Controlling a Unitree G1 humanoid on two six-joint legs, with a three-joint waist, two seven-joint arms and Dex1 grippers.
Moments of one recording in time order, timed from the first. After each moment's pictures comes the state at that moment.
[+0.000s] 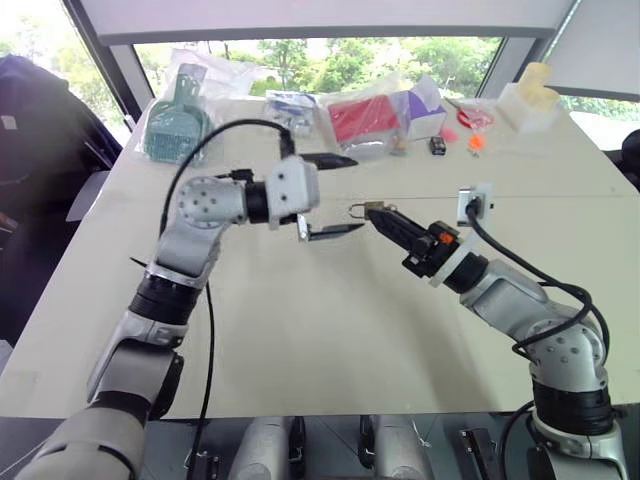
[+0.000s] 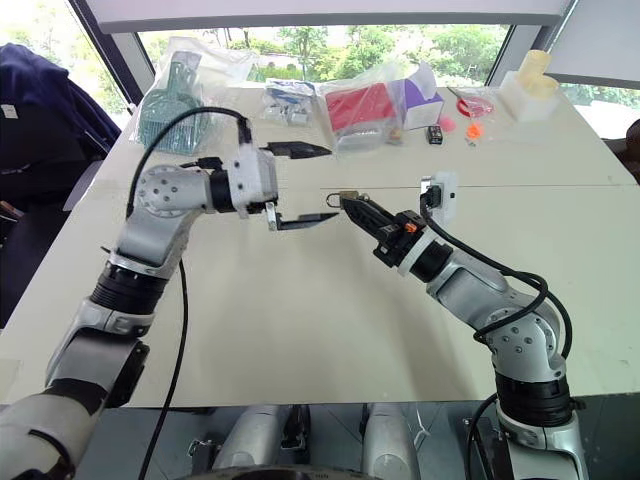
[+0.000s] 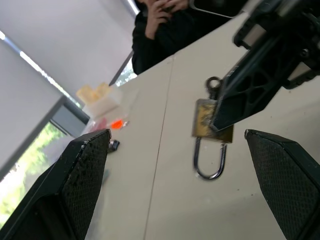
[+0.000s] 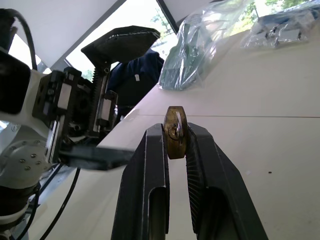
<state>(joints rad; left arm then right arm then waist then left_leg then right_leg) -0.82 0.45 -0.17 0.11 -0.23 0.02 -1.04 -0.31 -0.47 -0.13 -0.44 1.26 0.76 0.14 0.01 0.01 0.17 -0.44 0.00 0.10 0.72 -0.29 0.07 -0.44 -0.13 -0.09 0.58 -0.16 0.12</state>
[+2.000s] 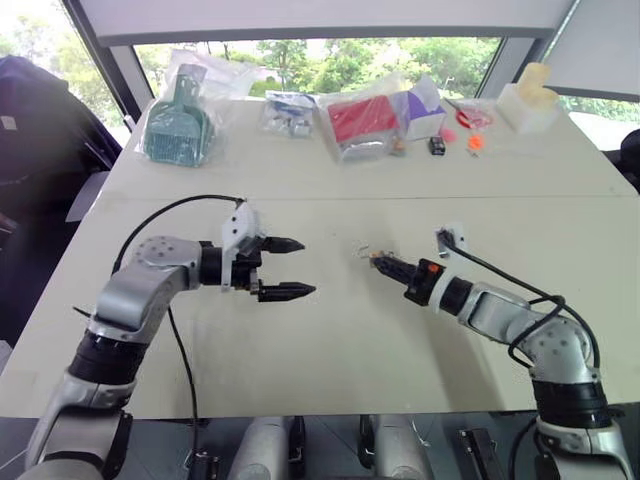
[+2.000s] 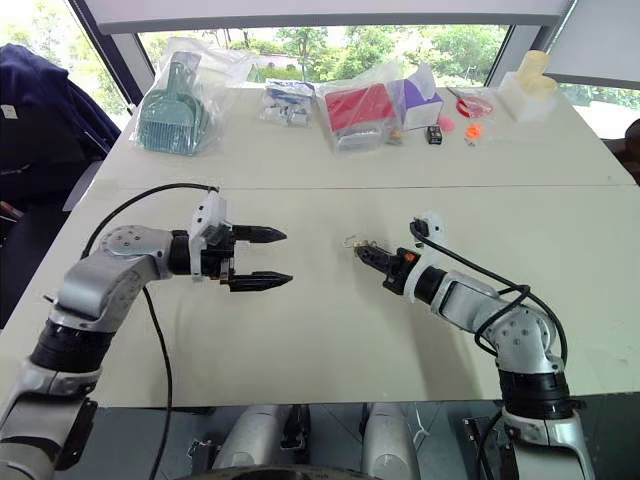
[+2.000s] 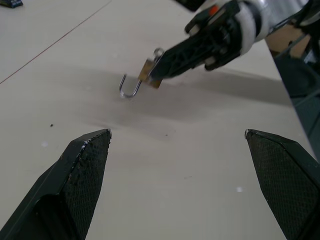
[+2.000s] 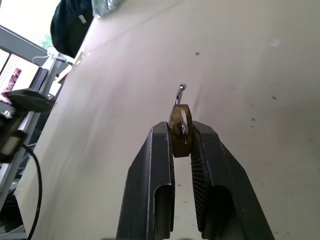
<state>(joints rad) -0.46 0.61 -0.09 -0.23 -0.50 0.64 -1.07 -0.32 -0.50 -0.12 -0.11 1.26 0.99 0.10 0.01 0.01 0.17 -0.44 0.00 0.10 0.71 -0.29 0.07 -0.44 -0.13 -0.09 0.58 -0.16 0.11</state>
